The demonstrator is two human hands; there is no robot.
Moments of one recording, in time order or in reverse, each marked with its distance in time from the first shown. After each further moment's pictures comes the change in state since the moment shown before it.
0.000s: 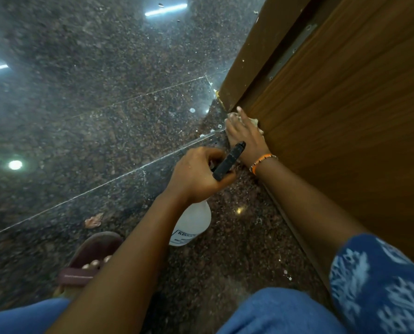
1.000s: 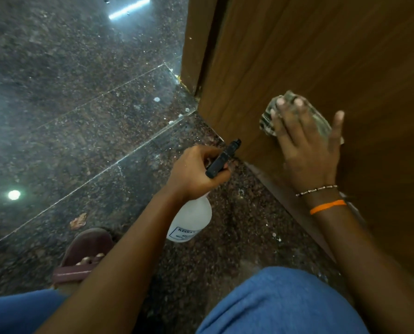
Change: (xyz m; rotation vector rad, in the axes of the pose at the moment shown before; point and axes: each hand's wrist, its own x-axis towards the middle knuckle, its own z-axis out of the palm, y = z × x) left_hand -0.021 0.029 0.047 -0.025 -0.204 0.070; right_hand -0.208 0.035 -0.020 0.256 0.306 0.679
